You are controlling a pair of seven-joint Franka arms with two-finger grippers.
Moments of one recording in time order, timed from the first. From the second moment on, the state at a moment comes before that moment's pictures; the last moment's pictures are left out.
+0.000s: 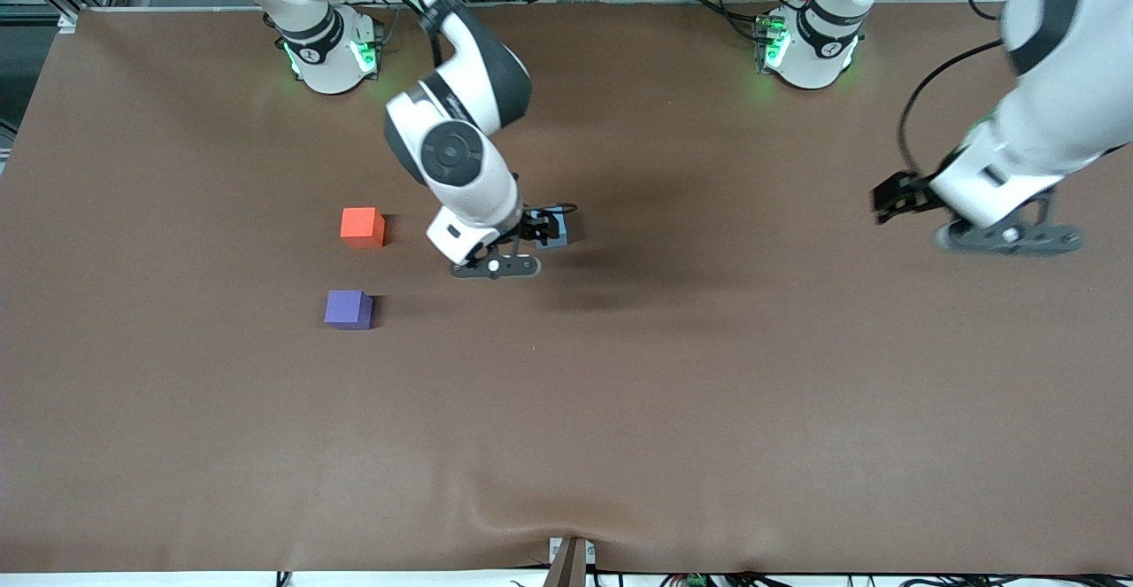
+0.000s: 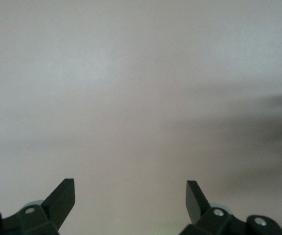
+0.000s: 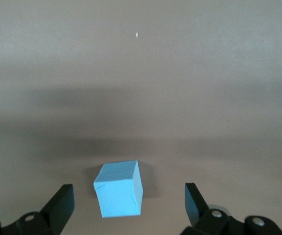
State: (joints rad) left arm -0.09 0.01 -0.05 -1.70 0.04 1.64 -0.03; right arm 0.70 0.51 -0.01 -1.62 0.16 2.07 0.60
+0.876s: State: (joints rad) left arm -0.08 -0.04 -0.05 -1.57 0.04 1.48 -0.08; right arm 0.83 0.54 -0.01 -1.78 0.14 2.29 0.66
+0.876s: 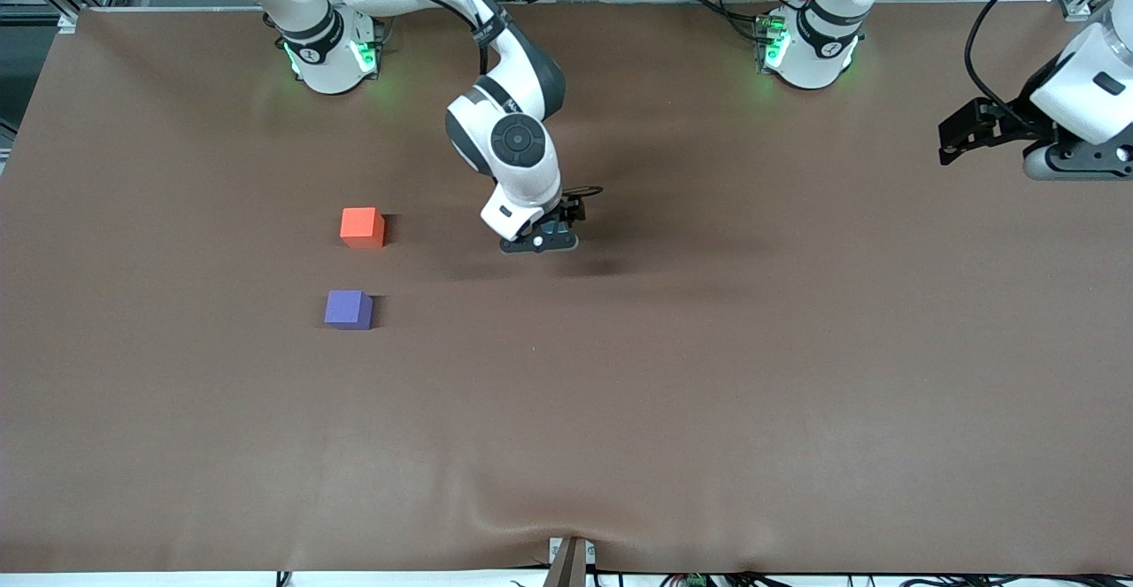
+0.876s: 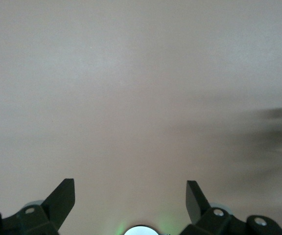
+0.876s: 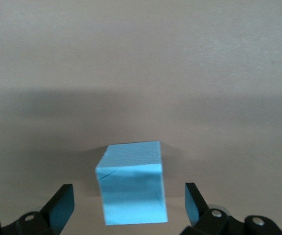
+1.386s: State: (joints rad) left arm -0.07 -0.04 -0.04 -1.57 0.04 1.45 -0.04; right arm 0.84 0.56 -0.02 -1.82 0.14 2.36 0.67
